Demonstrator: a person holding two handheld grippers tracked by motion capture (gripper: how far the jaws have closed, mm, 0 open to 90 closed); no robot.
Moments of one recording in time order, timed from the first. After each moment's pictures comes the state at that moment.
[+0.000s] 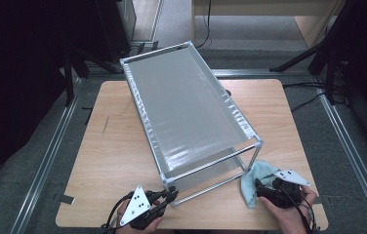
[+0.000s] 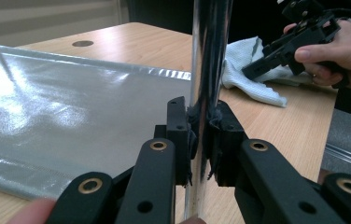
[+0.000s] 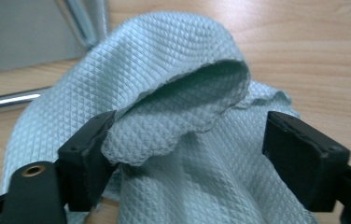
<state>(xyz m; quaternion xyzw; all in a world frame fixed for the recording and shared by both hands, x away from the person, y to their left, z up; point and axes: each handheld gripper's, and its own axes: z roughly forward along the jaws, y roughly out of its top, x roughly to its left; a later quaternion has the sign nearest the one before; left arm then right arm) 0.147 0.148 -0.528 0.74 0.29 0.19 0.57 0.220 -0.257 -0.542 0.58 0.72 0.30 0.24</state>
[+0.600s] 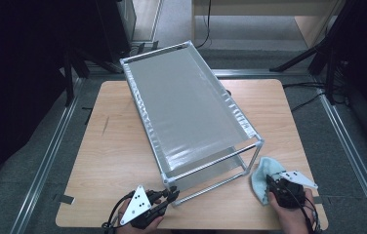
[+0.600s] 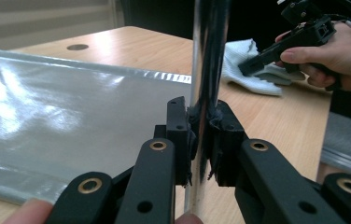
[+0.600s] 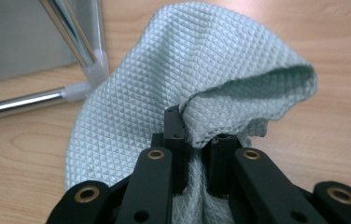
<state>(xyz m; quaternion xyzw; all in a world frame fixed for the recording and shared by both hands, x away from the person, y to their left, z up) 0.150 0.148 -0.531 0.74 0.29 0.18 0.58 0.218 -0.267 -0.541 0.58 0.70 0.33 0.24</state>
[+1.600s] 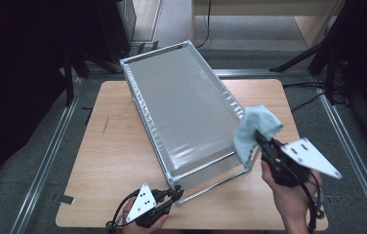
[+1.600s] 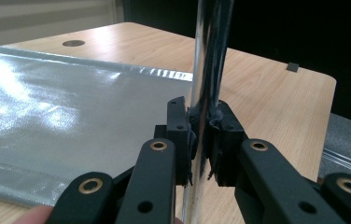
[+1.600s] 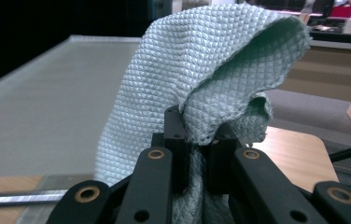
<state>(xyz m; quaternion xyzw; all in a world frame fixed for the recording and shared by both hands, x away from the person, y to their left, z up) 0.153 0.135 -0.528 0.74 0.30 0.18 0.58 0.221 -0.196 -0.376 0.42 0.67 0.51 0.35</state>
